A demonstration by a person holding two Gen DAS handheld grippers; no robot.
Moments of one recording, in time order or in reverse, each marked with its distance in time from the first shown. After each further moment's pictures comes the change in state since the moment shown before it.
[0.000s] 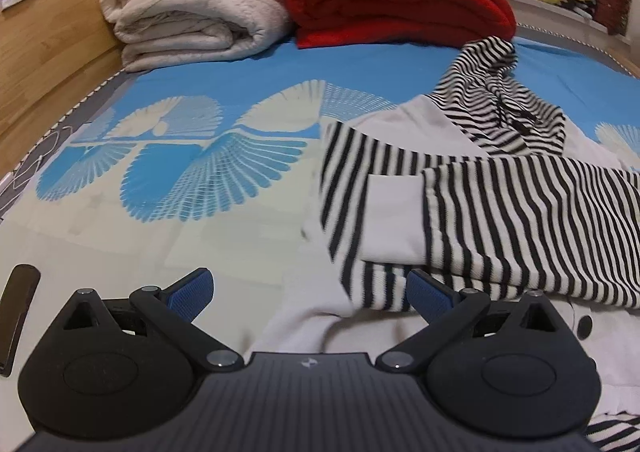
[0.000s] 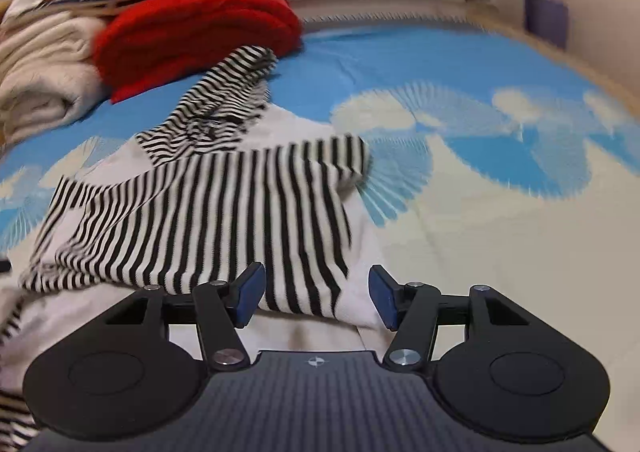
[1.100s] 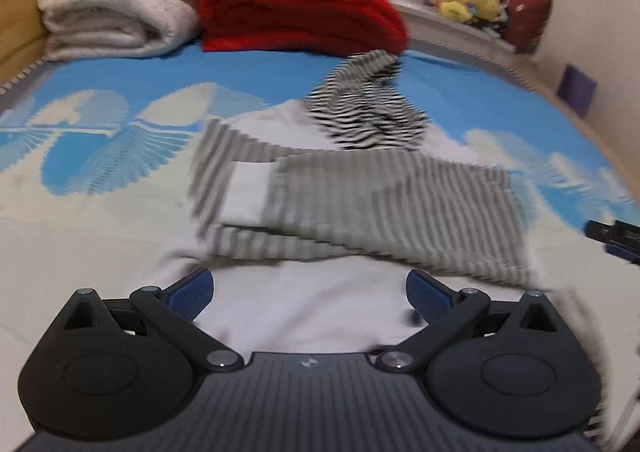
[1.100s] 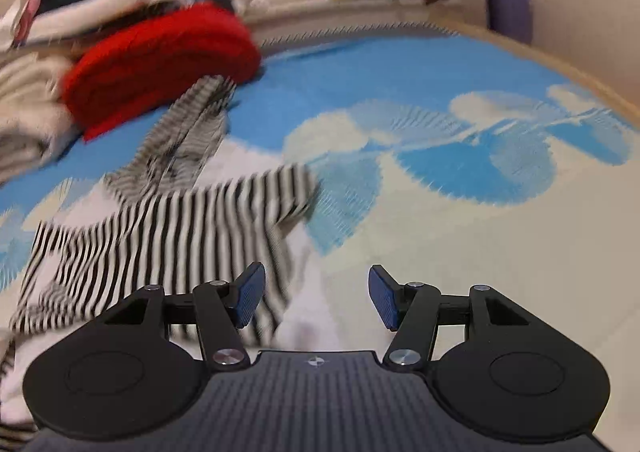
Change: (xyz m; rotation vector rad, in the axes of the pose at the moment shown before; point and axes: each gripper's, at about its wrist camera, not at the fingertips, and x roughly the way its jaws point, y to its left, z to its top) left arm -0.092 -0.037 -0.019 -0.029 -0.004 -0.358; right arm -0.027 -0.040 0.016 0.074 -0.099 -0.056
